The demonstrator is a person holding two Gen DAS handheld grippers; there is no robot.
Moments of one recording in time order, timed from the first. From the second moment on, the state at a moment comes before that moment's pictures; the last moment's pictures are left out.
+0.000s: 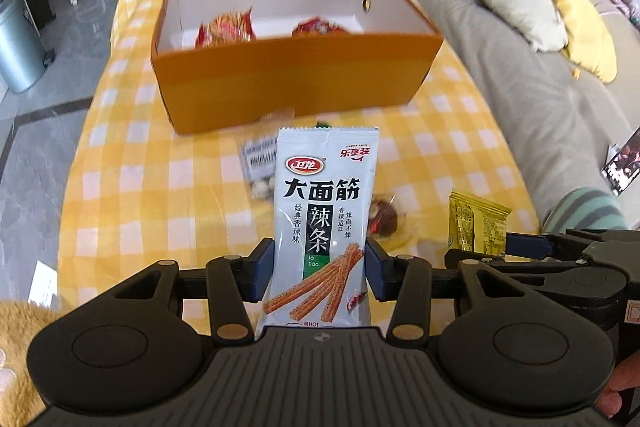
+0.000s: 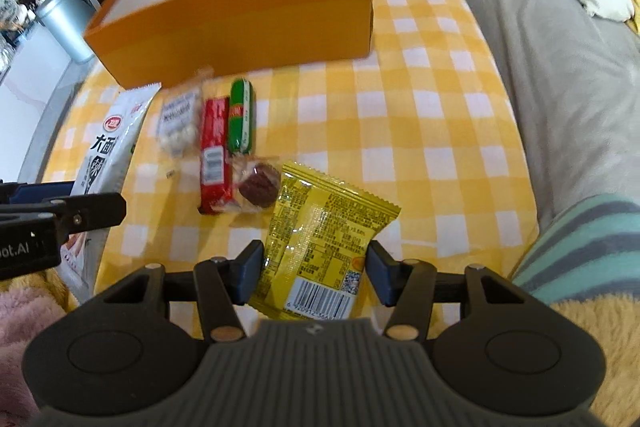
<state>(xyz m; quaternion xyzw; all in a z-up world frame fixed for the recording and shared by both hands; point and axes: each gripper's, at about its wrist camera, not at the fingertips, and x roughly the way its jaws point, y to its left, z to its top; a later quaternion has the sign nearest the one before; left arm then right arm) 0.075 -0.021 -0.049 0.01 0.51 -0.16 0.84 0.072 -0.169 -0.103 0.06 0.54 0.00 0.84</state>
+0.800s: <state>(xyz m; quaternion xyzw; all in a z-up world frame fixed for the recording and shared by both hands) 0.158 -0.023 0.044 0.04 0.38 -0.17 0.91 0.160 -0.174 0.009 0.00 0.37 0.09 0.92</state>
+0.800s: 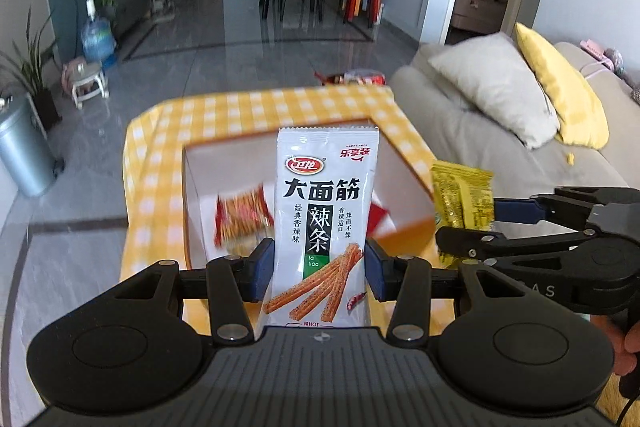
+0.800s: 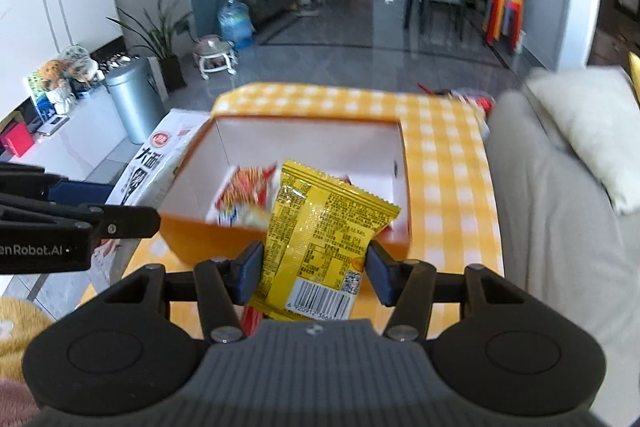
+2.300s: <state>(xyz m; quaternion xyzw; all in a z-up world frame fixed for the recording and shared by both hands) 0.352 -0.032 -0.090 0.04 0.58 -0.15 0.80 0.397 -0.136 -0.127 -0.09 0.58 0.17 0.79</state>
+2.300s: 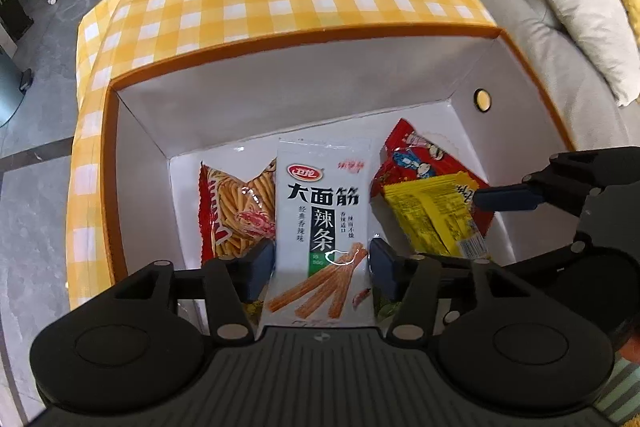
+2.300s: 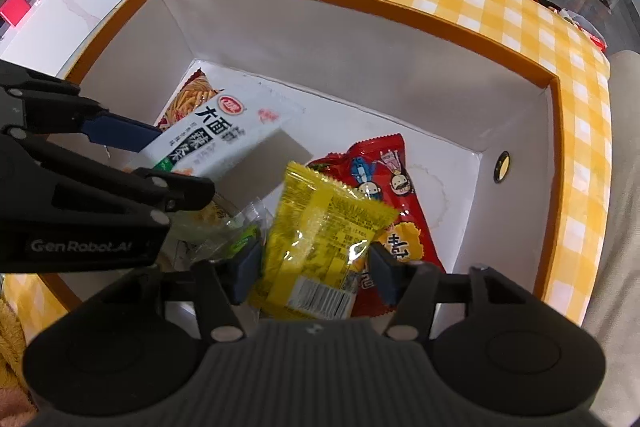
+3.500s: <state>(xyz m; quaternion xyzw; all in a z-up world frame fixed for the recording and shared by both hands) 0.204 -0.007 0.053 0.03 0.39 -0.13 0.91 0.274 -0.140 0.008 -0.05 0.48 0.12 0.87</state>
